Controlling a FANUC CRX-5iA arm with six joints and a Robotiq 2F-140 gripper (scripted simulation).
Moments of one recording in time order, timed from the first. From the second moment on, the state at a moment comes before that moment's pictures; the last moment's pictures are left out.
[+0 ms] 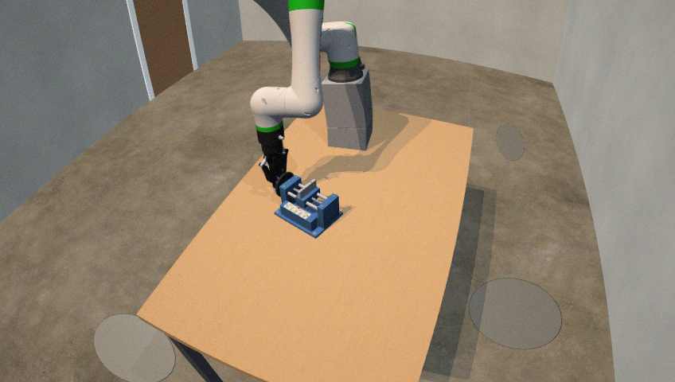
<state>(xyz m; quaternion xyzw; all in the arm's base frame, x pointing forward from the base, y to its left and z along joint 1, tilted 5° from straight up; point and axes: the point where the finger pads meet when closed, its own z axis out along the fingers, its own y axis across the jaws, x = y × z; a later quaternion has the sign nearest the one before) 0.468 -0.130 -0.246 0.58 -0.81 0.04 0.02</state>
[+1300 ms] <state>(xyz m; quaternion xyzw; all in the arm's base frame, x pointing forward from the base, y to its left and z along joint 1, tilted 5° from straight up) 0.470 -0.125 -0.178 0.58 -0.81 0.04 0.02</state>
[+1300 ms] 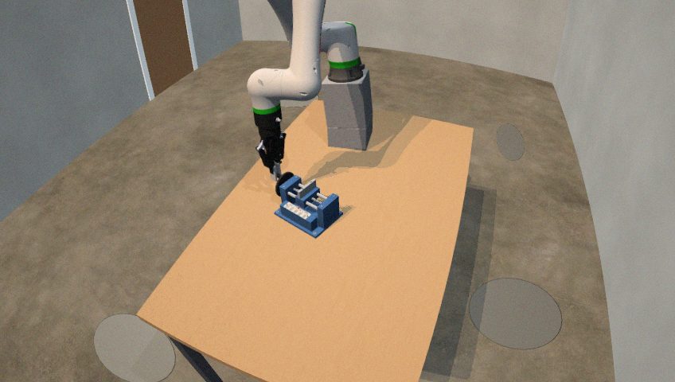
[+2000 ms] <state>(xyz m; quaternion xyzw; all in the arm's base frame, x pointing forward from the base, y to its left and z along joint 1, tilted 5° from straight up) 0.433 -0.114 -0.195 0.58 -0.81 0.04 0.02</state>
